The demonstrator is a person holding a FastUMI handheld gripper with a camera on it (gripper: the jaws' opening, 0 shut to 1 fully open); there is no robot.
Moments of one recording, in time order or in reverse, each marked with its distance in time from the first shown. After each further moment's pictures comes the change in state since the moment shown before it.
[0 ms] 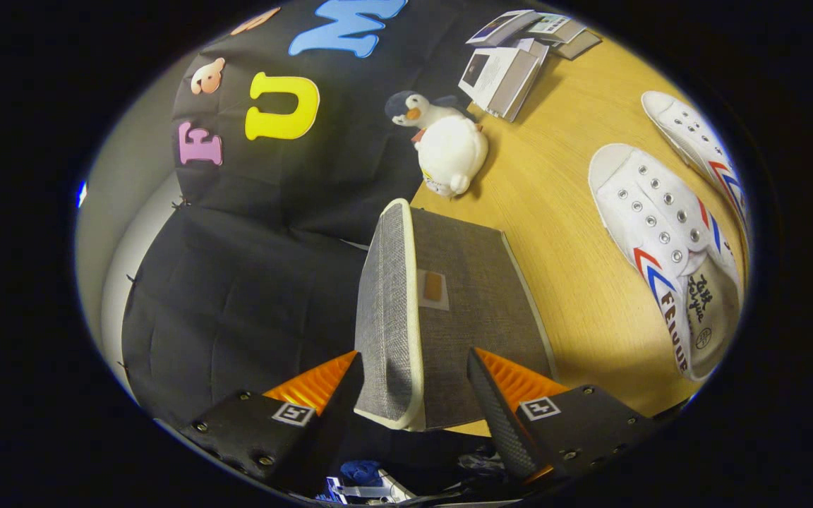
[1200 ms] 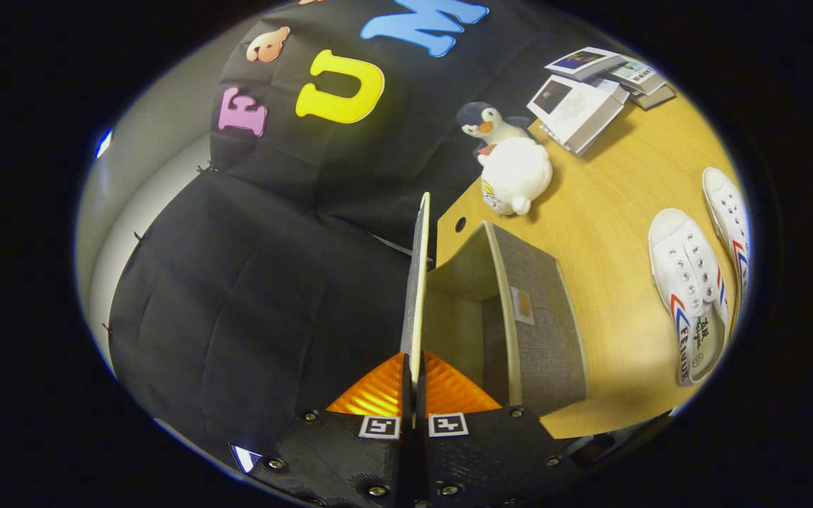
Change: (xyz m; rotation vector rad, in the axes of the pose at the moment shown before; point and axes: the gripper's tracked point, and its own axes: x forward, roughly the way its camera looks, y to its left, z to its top) arm -0.008 0.104 0.008 -0.187 -0.011 0.053
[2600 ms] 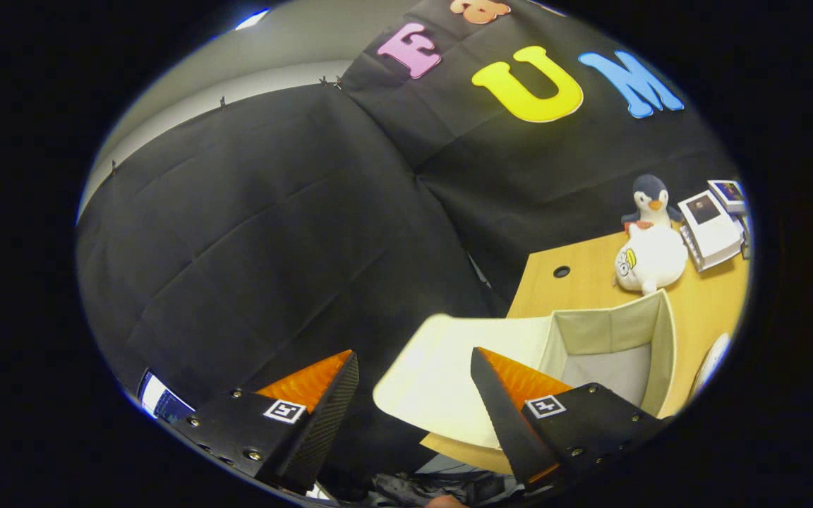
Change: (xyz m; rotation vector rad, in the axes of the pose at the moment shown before) arm 0.090 0.155 -0.057 -0.588 -0.044 0.031
